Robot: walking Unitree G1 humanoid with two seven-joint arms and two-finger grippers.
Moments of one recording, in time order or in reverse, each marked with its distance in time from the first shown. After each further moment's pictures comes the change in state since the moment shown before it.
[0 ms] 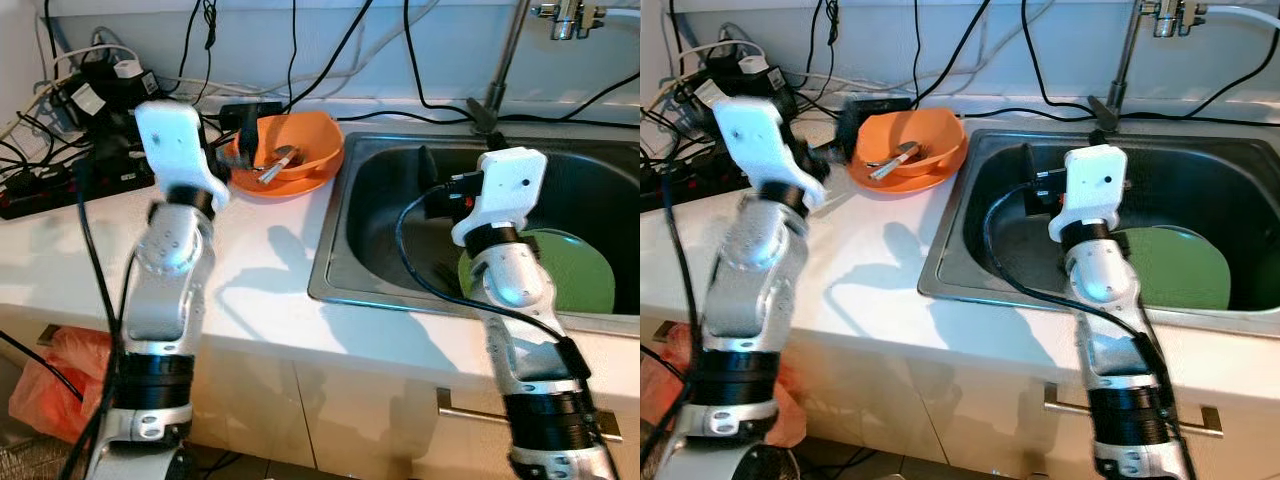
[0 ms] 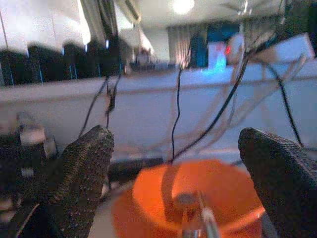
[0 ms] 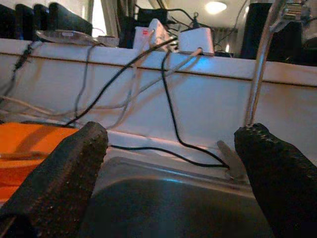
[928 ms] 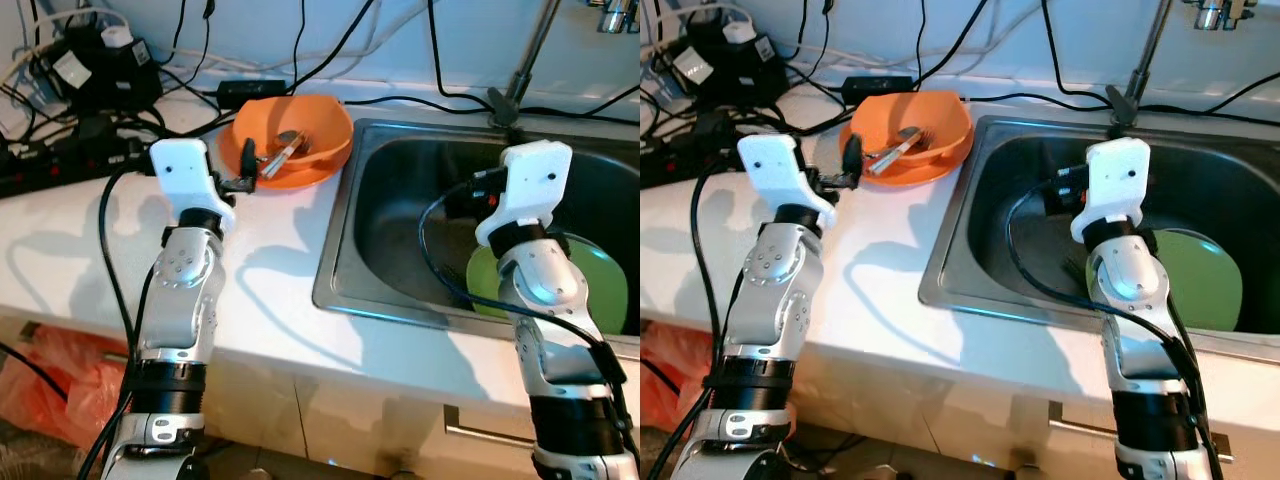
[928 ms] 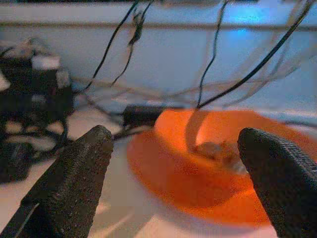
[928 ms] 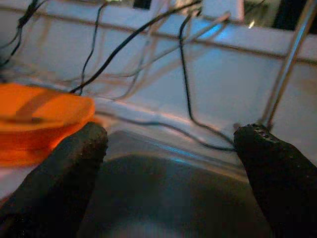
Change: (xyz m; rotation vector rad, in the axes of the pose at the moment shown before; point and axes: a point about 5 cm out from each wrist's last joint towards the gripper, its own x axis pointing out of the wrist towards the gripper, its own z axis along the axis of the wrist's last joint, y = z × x) left arm -0.008 0.005 -0.029 -0.043 0.102 0.105; right arm -0.006 -0.015 0.003 -0.010 0.066 0.074
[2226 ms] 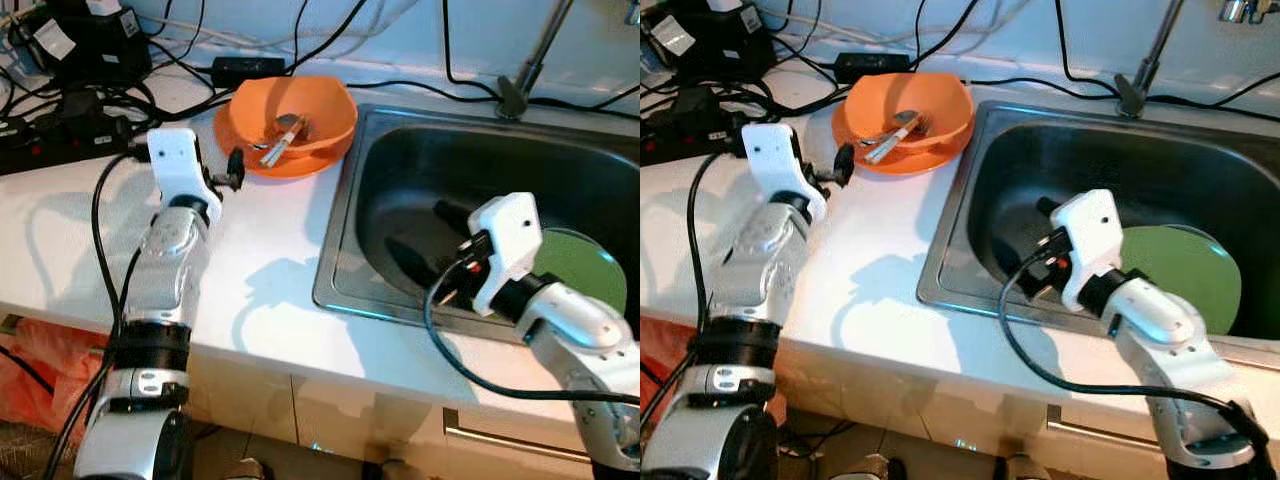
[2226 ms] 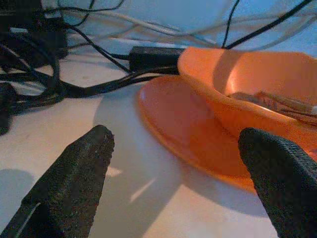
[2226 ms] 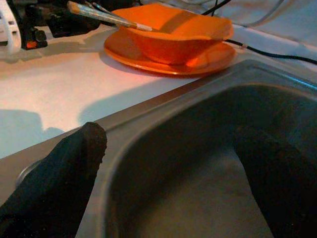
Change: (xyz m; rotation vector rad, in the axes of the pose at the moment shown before) left arm 0.031 0.018 -0.007 0.007 0.171 -0.006; right arm -0.052 0.023 0.006 0.103 0.227 0.491
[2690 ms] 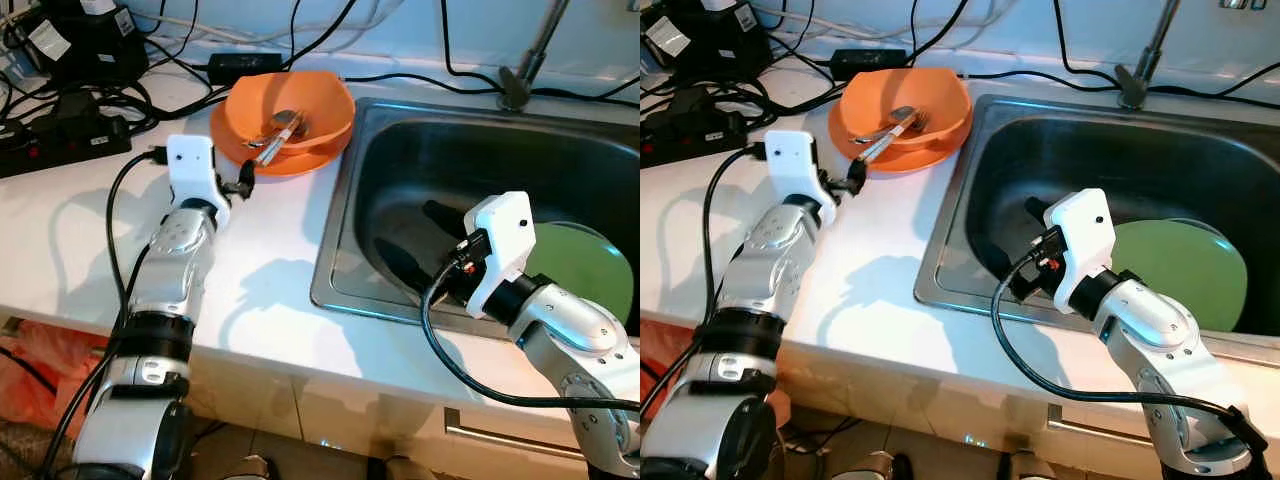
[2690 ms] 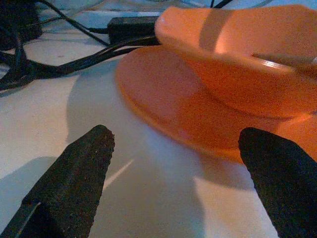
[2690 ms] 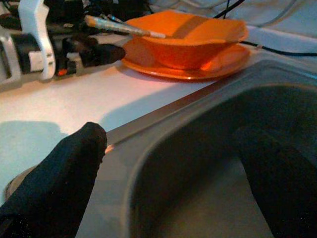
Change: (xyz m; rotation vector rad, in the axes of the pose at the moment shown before) left arm 0.010 -0.010 -0.008 0.038 0.073 -0.057; right arm -0.001 0.010 0.006 0.046 -0.020 0.036
